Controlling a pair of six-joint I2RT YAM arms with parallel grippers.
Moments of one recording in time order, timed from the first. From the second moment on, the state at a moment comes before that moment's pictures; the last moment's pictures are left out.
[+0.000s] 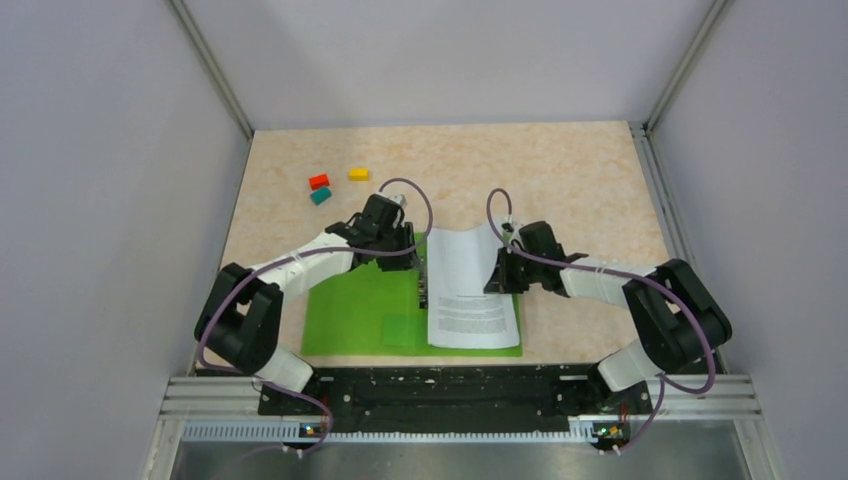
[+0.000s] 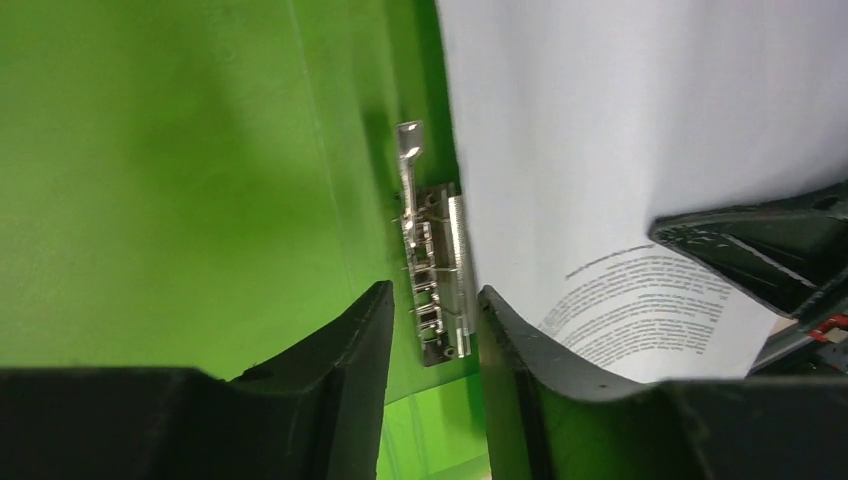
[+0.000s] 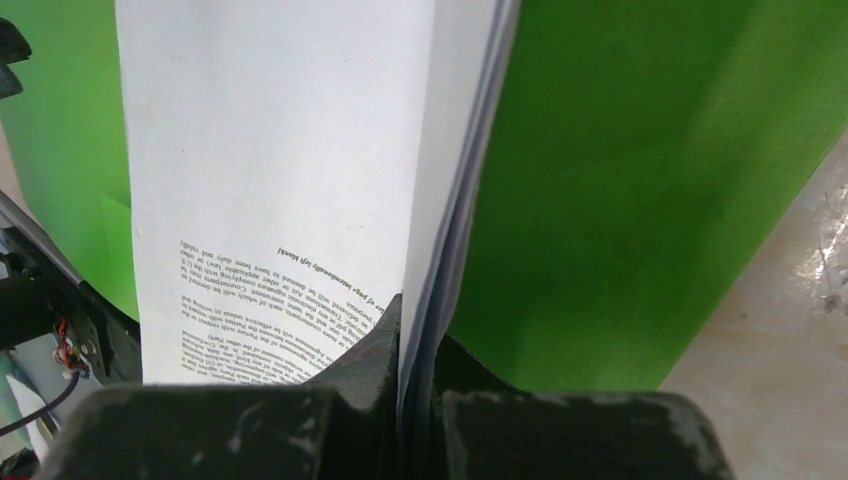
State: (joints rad) left arm -0.54 1.53 0.96 -0.36 0.16 -0.57; right arm 0.48 1.50 0.61 0.02 -0.39 0.49
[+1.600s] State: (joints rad) left arm -0.52 1.63 0.83 -0.22 0.21 -0.69; right arm 0.48 1.44 0.50 0.11 -0.35 0.50
